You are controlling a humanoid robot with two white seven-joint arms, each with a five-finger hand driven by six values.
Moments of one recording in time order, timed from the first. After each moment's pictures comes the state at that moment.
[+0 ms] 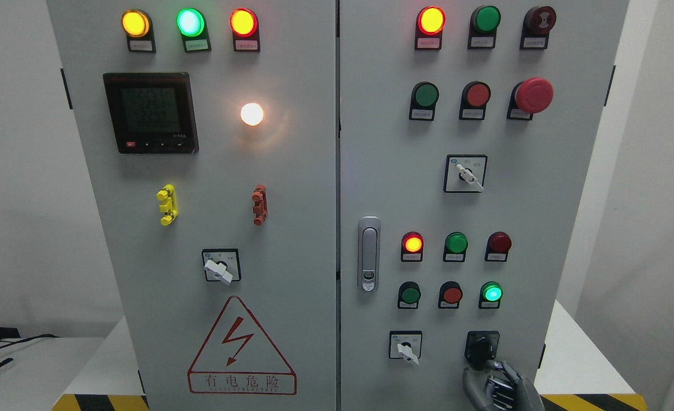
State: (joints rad) left arm -0.04 -0.09 0.08 0.06 0.00 -0.16 0.05; right arm -0.17 0.07 -0.06 -1.72 0.00 0.27 0.00
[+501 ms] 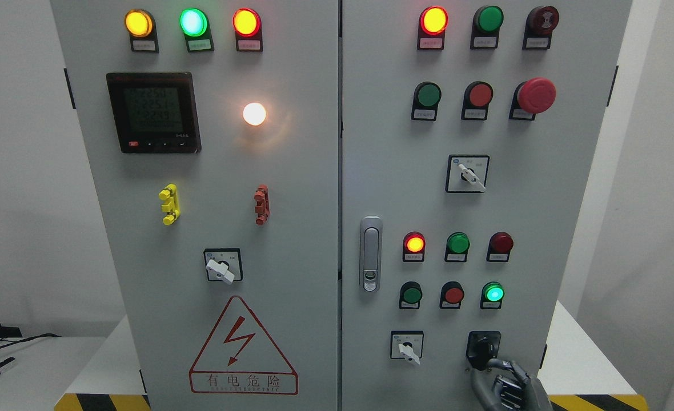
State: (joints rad) left arm -0.04 -0.09 0.08 0.06 0.00 -0.16 0.05; right arm -0.18 0.06 -0.08 -1.71 0.00 0.26 -0.01
